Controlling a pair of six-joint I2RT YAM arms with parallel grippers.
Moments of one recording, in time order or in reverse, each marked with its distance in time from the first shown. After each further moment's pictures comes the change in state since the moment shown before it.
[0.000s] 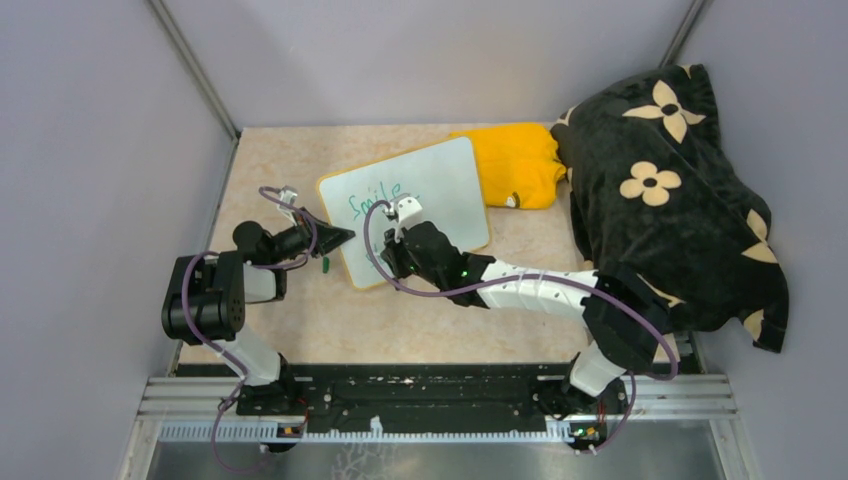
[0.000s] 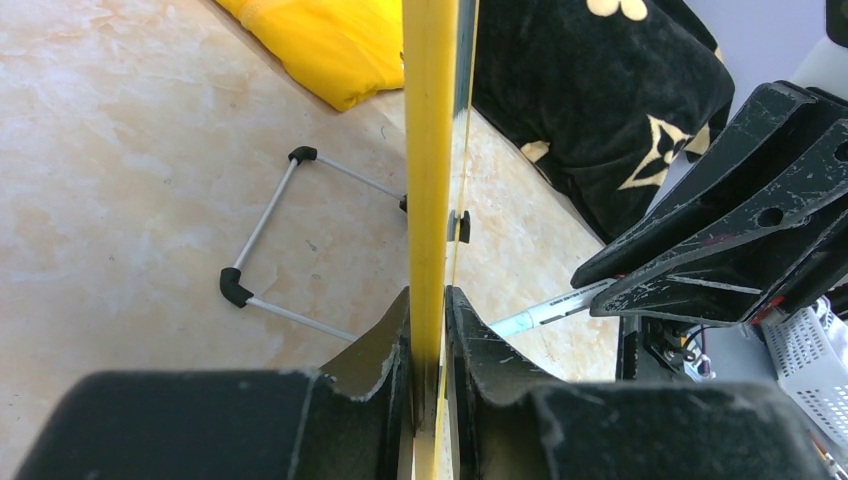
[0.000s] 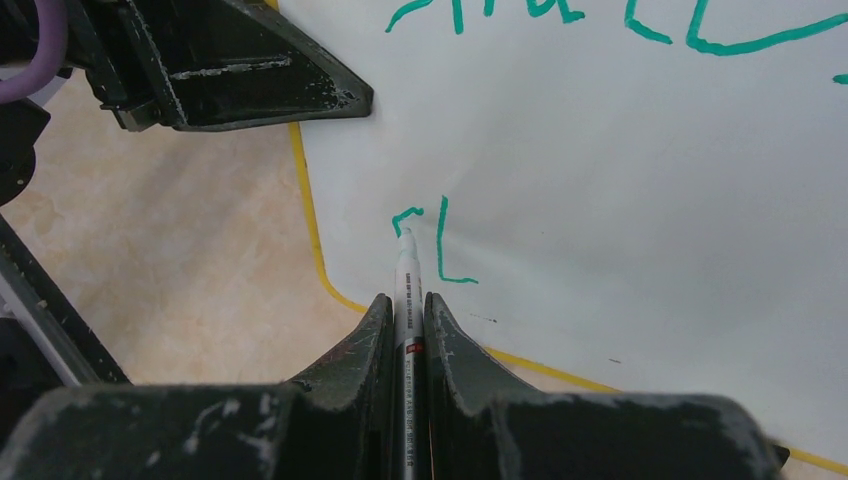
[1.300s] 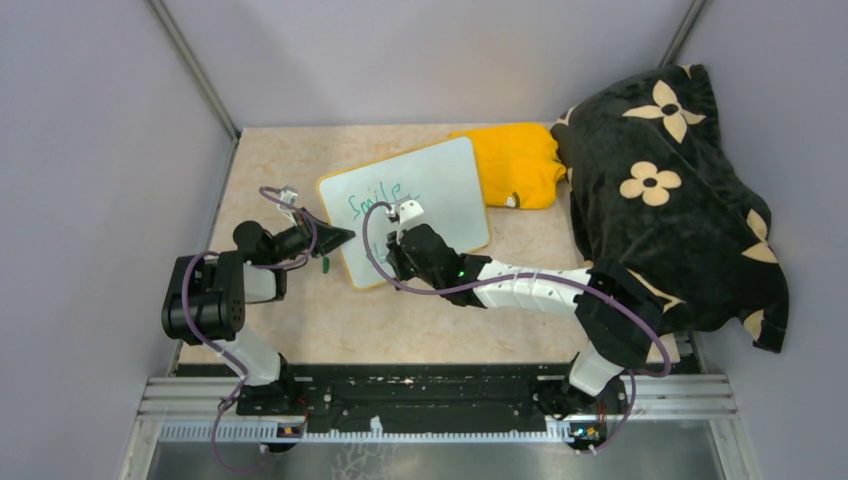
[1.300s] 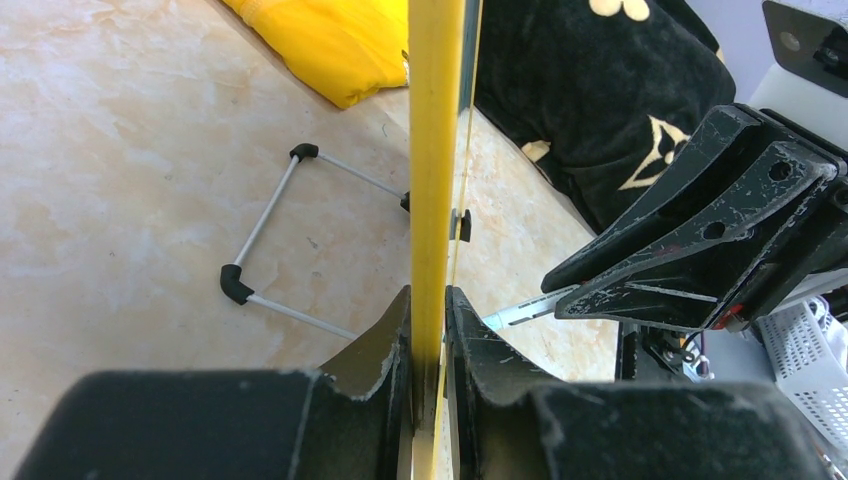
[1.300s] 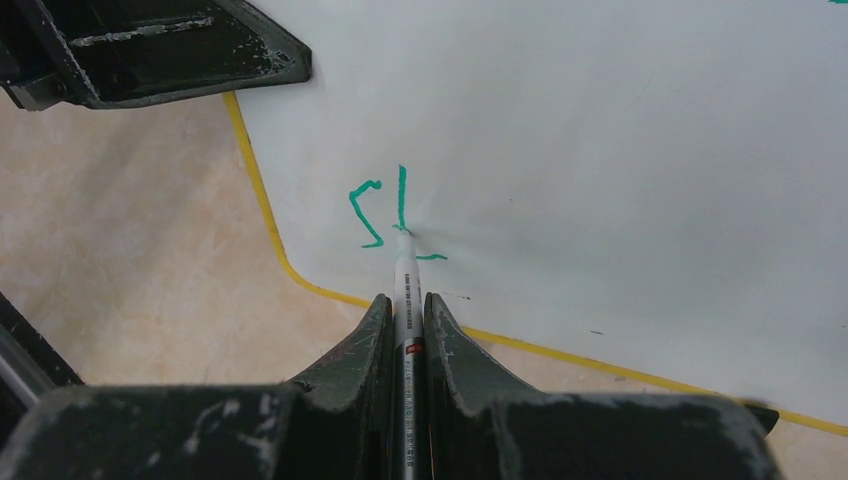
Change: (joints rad) left arm 0.000 0.000 0.000 -0.011 -0.001 0.002; right arm -0.010 0.032 0.000 -0.044 0.048 0.030
